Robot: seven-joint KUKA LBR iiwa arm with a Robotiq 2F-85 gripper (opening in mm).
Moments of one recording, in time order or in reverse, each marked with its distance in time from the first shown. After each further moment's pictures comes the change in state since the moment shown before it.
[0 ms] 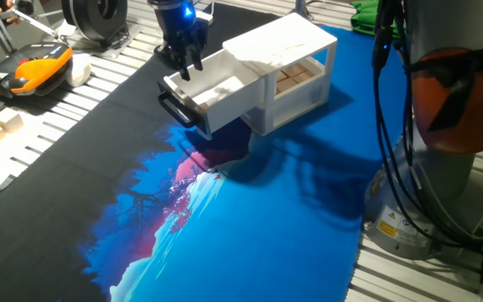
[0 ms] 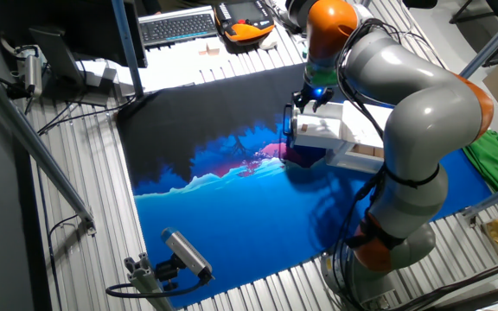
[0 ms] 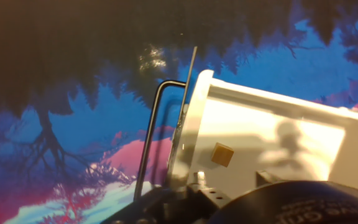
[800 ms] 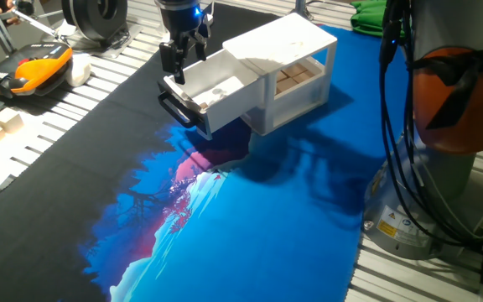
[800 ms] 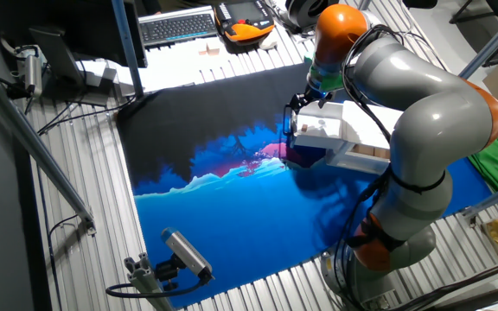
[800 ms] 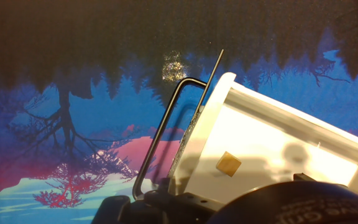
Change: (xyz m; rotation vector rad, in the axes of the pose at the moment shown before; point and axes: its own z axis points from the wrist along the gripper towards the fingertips) arm 0.001 0.001 0.003 -0.041 -0.058 -0.237
